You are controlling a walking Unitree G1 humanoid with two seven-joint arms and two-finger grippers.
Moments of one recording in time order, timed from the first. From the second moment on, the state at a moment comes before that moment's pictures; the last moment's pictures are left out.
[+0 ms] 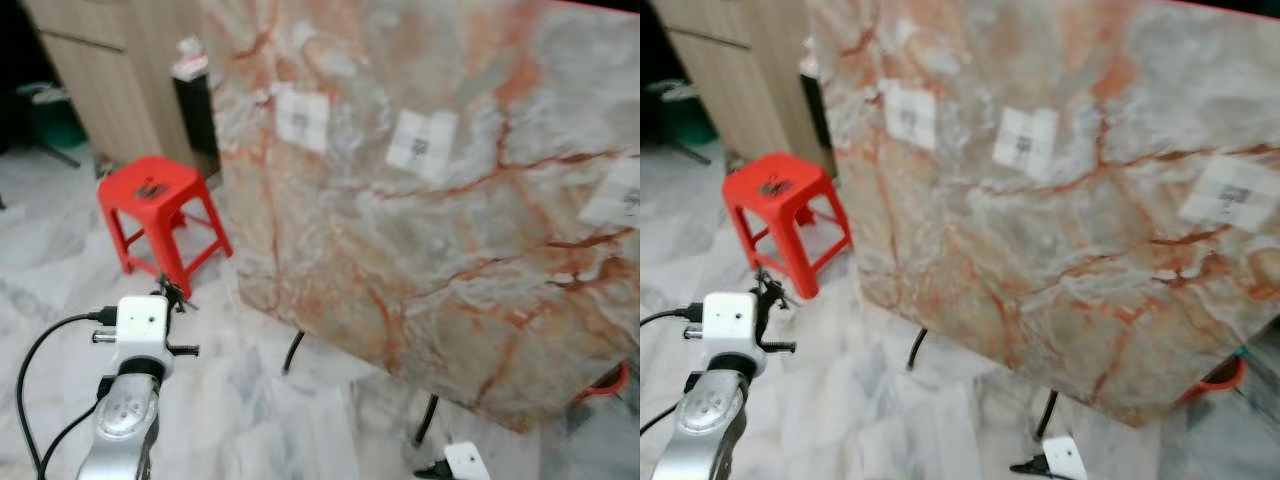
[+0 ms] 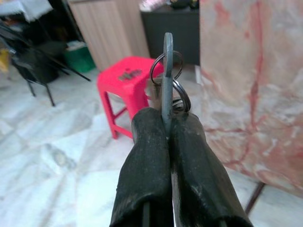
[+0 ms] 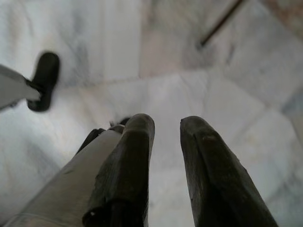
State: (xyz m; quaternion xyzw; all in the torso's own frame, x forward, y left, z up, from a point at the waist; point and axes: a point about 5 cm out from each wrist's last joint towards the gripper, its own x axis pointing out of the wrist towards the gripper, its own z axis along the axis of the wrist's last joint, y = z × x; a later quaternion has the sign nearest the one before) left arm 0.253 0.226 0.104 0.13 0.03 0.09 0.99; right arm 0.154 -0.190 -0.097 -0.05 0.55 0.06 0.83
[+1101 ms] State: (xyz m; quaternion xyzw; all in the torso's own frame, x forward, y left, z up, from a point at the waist) left arm 0.274 0.195 0.120 0.16 -0.03 0.02 0.99; right arm 0.153 -0.193 -0.097 -0.03 0.55 0.06 0.83
